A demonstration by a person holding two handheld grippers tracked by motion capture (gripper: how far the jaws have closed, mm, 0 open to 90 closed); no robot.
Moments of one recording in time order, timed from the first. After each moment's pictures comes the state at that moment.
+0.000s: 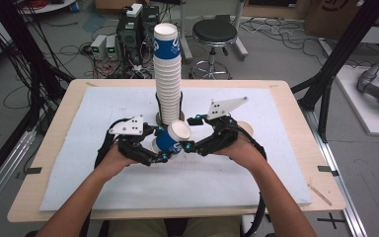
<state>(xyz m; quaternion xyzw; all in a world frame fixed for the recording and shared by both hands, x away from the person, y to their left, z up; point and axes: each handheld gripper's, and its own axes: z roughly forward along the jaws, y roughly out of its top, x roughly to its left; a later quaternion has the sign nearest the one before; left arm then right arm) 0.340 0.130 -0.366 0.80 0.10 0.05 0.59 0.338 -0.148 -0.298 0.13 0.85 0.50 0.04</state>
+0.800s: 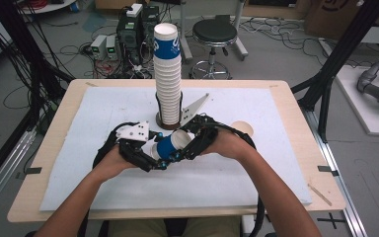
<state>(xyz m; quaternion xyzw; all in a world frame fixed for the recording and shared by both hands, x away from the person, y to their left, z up) 0.335 0.127 -0.368 0.84 0.07 0.04 0.53 0.357 -0.103 -0.310 0.06 0.93 0.37 -0.01</state>
